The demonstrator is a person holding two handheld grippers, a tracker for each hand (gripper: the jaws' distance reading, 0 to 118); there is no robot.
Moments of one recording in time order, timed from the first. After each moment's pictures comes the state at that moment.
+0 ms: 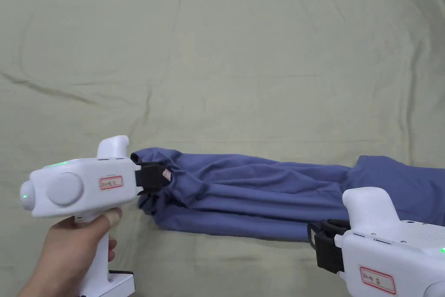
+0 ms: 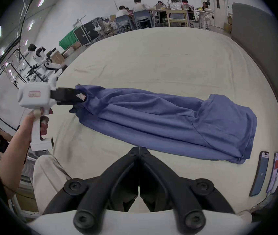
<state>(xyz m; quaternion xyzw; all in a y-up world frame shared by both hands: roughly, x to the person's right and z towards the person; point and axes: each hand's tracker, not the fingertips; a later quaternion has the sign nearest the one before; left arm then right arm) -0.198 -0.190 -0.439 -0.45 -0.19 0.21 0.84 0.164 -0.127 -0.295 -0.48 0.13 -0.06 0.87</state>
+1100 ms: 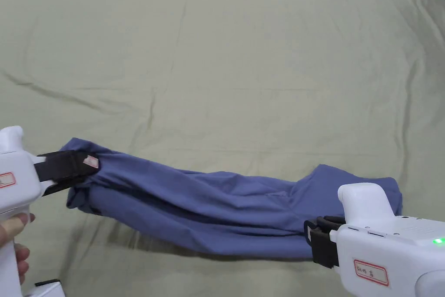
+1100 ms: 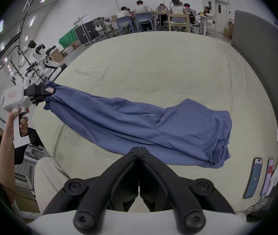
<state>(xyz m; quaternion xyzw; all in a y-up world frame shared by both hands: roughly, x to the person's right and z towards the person) -0.304 -0.115 -0.402 -0.39 -0.11 0.25 0.88 0.145 -0.106 -0.305 -0.47 0.12 -0.04 0.87</state>
